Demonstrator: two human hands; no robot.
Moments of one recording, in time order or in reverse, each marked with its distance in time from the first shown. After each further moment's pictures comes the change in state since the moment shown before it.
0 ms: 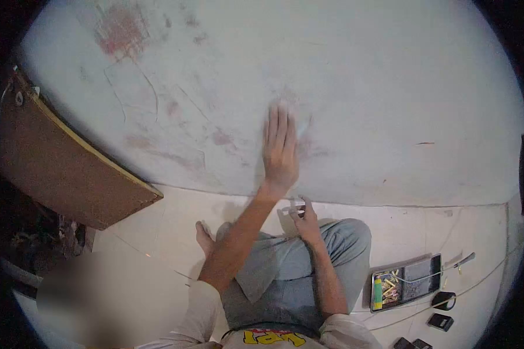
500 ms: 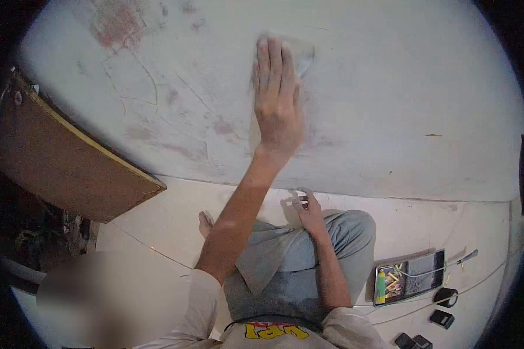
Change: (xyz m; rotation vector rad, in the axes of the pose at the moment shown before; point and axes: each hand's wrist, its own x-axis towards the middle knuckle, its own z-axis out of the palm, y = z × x) left_hand 0.086 0.008 -0.026 0.016 0.143 0.060; right_hand -0.001 -0.010 -0.003 0.032 -0.036 -0.005
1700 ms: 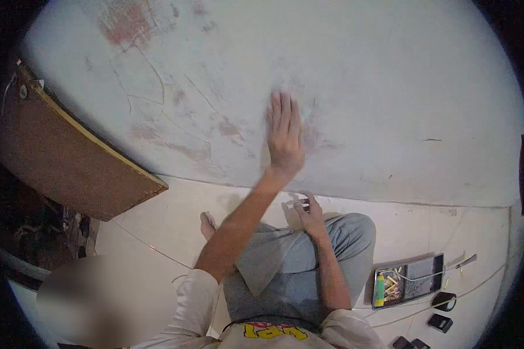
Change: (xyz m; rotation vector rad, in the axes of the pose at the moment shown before) left_hand -0.080 -0.008 0.014 -0.012 -0.083 -0.037; right_hand -0.005 -0.010 -0.003 -0.031 -0.030 0.088
